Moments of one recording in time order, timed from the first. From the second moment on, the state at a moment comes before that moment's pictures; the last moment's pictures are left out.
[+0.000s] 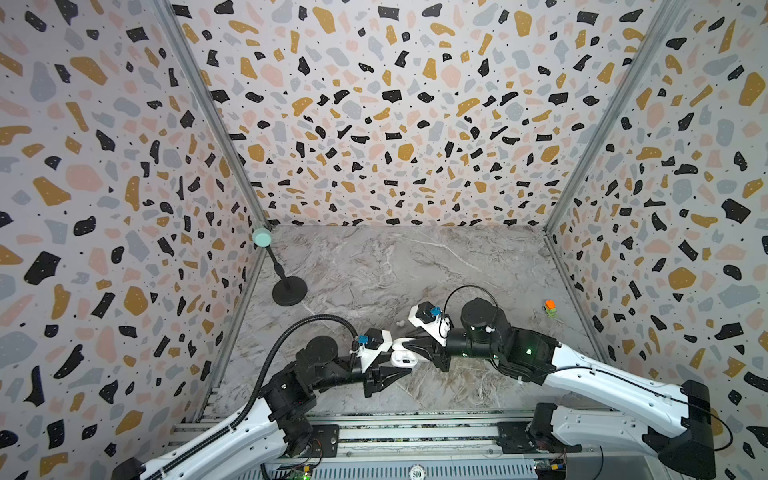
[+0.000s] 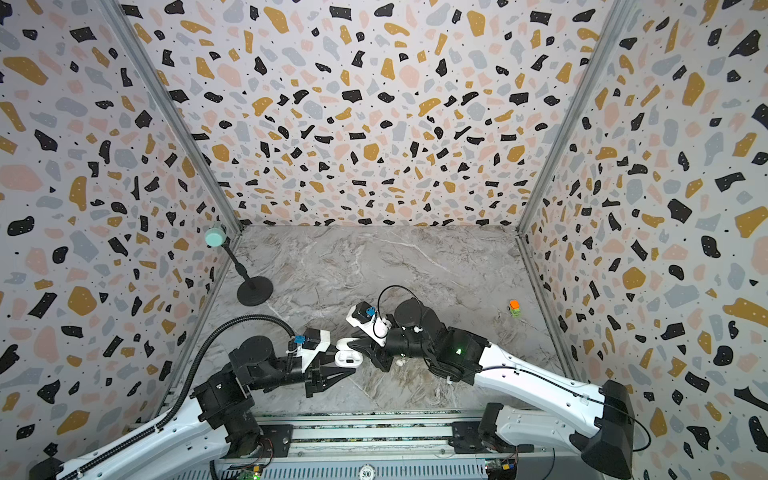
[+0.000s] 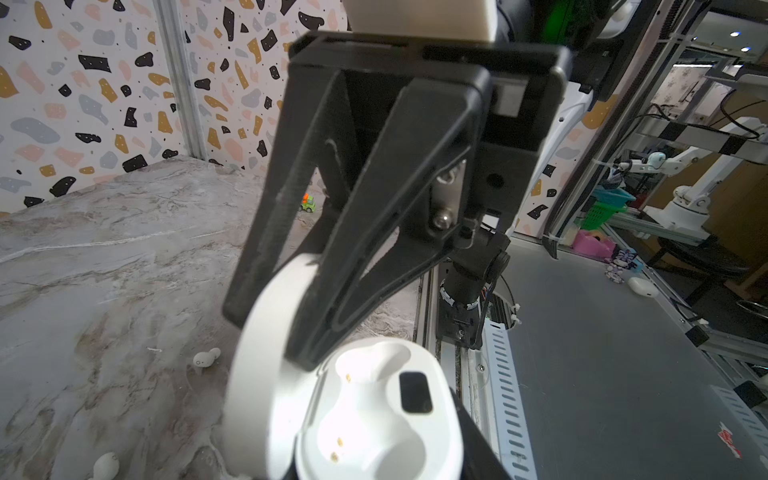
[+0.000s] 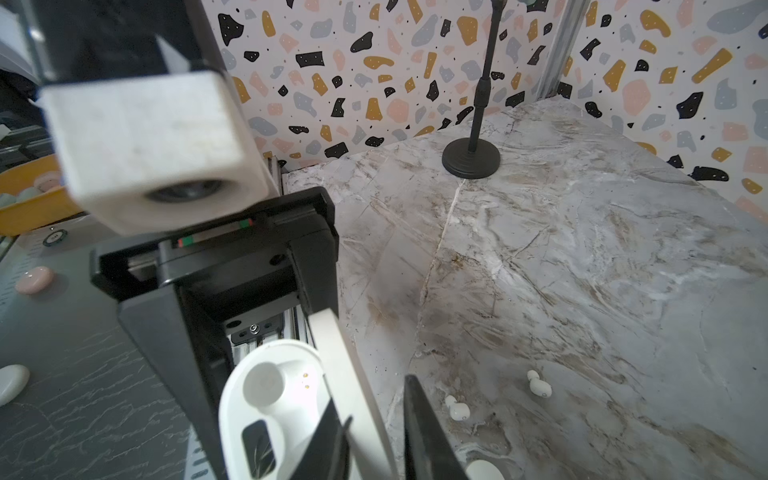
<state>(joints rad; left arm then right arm) -0.87 0.59 0.40 0.03 0.54 -0.11 1.07 1.07 0.92 -0.26 -0.28 -0.02</state>
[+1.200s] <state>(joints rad) -0.87 0.59 0.39 0.05 0.53 -0.15 1.06 1.04 0.92 -0.25 -0.28 -0.06</state>
